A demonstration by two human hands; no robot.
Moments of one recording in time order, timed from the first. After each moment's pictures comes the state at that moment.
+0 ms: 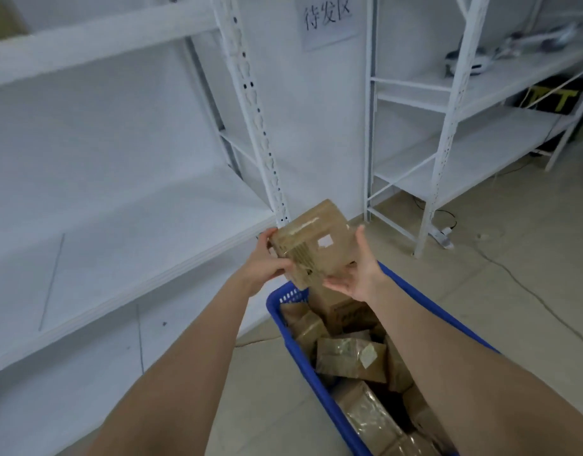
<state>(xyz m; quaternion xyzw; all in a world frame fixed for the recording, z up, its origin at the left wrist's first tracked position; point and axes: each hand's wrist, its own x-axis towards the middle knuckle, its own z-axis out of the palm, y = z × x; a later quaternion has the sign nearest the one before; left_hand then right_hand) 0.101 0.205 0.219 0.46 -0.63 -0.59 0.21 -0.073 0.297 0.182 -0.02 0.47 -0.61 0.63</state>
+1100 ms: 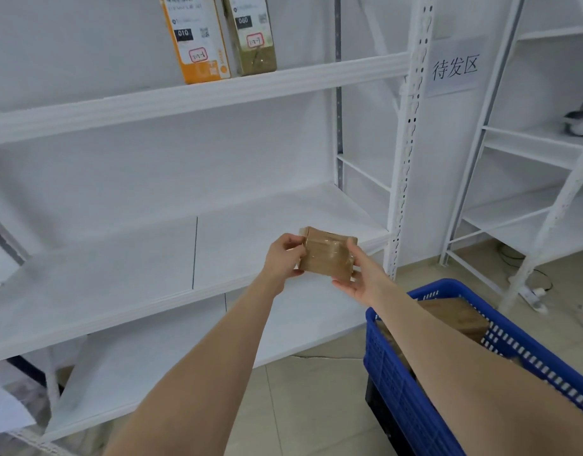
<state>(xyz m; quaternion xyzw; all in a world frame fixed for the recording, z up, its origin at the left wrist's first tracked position) 0.379 0.188 0.289 0.52 -0.55 -0.54 0.38 0.214 0.240 0.259 -0.13 0.49 -0.59 0.63</state>
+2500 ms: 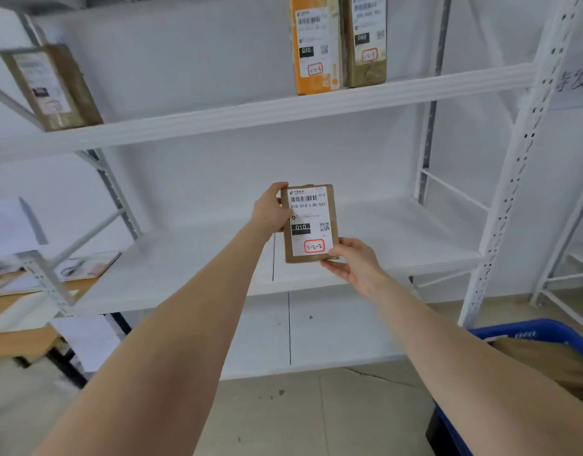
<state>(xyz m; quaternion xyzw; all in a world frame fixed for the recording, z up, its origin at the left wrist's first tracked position) 0.555 0.179 0.401 0.61 -0.60 -0.30 0.42 0.395 0.213 0.310 -0.33 0.44 -0.55 0.62</state>
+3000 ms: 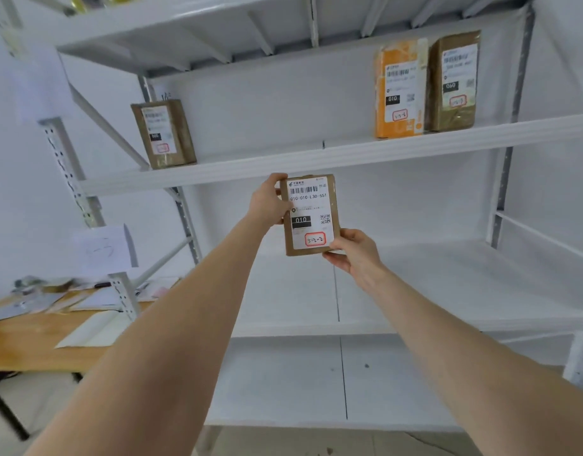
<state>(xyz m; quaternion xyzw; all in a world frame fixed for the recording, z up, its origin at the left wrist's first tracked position) 0.719 0.186 0.494 0.60 -0.60 -0.21 0.48 0.559 0.183 0.395 -0.41 0.37 -0.58 0.60</state>
